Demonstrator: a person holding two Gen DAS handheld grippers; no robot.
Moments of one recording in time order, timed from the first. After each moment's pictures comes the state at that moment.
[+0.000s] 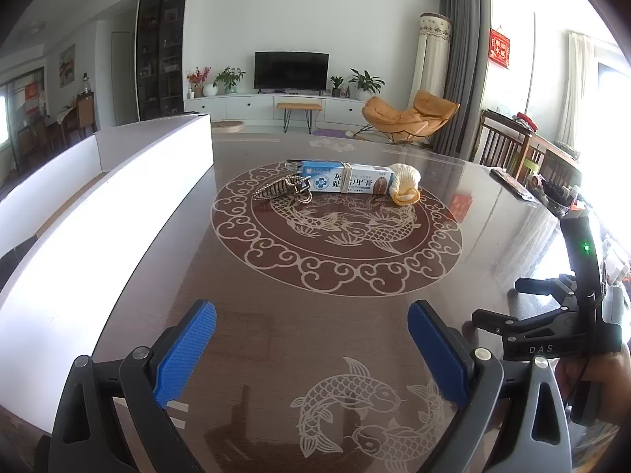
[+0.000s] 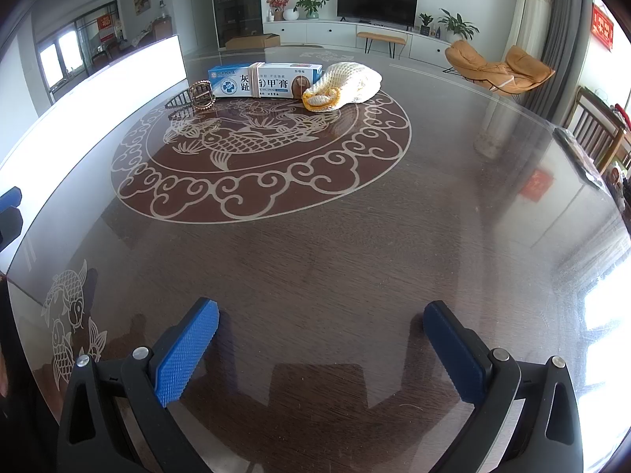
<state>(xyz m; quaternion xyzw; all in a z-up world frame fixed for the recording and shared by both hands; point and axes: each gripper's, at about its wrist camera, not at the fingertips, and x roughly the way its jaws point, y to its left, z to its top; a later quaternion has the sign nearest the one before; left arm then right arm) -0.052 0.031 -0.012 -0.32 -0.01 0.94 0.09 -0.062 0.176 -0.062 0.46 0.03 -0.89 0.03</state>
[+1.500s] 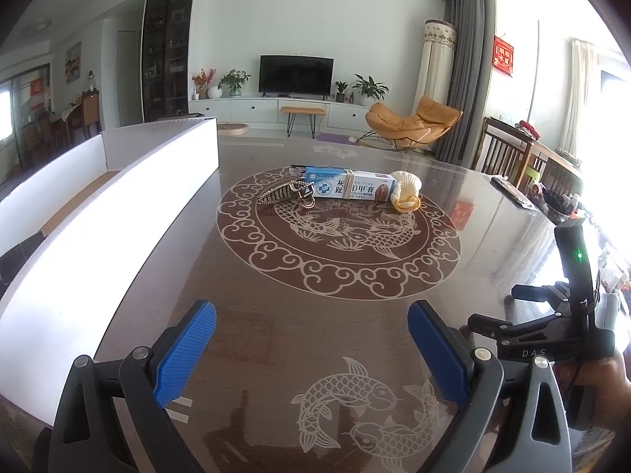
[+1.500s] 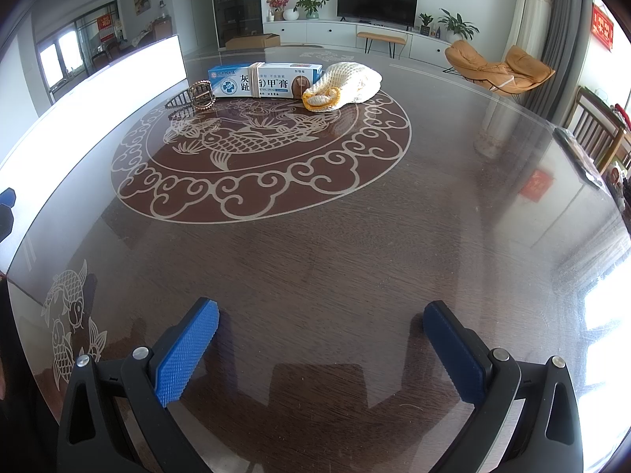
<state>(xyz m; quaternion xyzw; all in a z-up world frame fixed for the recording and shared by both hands) -0.046 0.029 -0.006 -0.32 -0.02 0.94 0.09 -0.062 0.176 -0.062 0.46 0.03 -0.89 0.03</state>
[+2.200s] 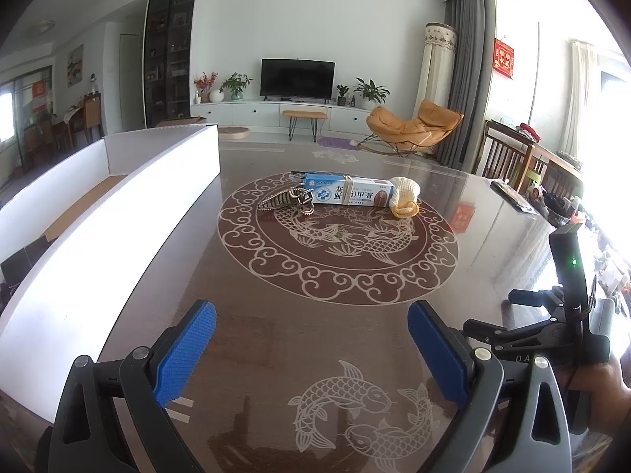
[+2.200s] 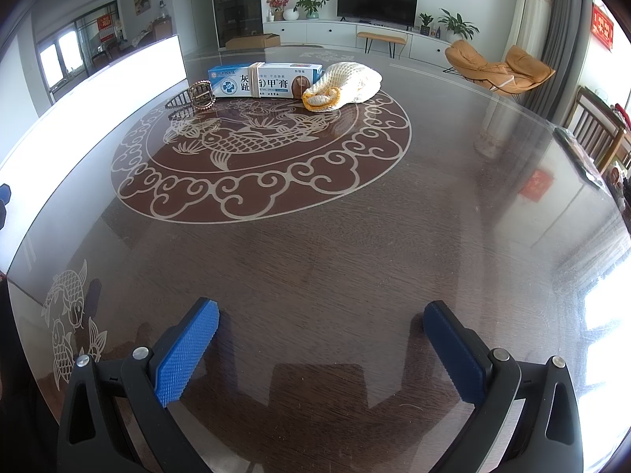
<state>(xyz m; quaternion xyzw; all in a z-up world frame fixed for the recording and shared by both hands) -0.043 0.033 0.002 -0.31 -0.01 0.95 0.08 -0.063 0.176 -0.062 0.46 0.03 -0.89 0.03</state>
